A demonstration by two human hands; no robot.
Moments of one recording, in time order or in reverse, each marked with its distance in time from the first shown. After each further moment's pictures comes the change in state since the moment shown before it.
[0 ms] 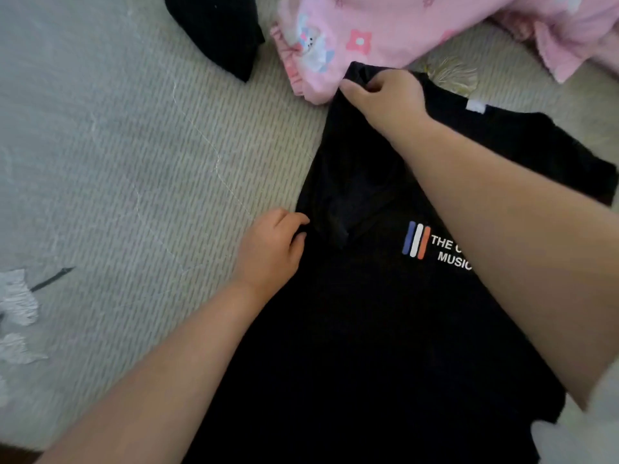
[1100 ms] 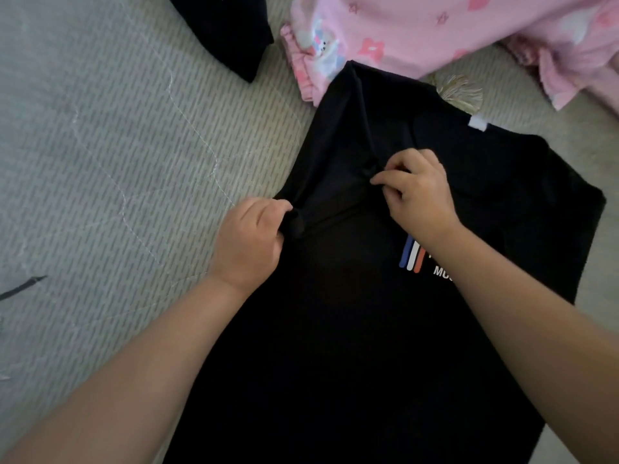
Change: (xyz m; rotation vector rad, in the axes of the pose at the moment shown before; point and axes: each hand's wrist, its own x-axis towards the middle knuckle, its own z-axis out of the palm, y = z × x) left_hand 0.019 -0.023 -0.014 0.087 0.056 0.148; right_hand -0.071 0.062 0.009 -0.272 0.166 -0.556
